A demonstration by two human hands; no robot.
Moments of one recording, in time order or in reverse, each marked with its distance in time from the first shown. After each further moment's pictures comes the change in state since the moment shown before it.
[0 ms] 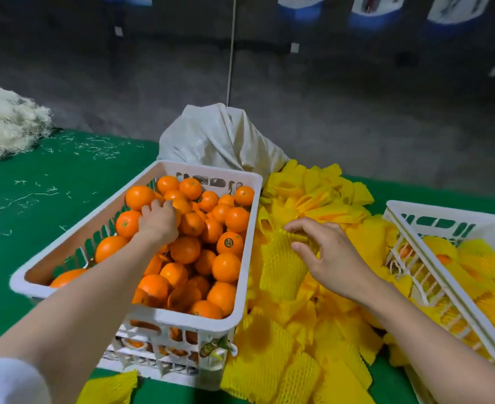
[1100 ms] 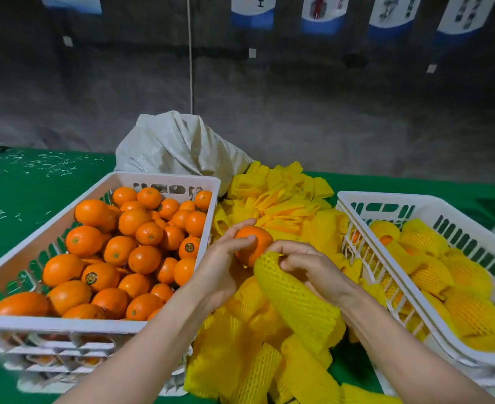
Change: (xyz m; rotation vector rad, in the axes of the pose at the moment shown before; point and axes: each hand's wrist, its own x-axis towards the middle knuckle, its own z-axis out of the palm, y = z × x) left_hand -0.170 0.158 -0.025 -1.793 -0.734 0.095; right_hand -0.046 0.017 -0.030 1.134 -0.282 0.423
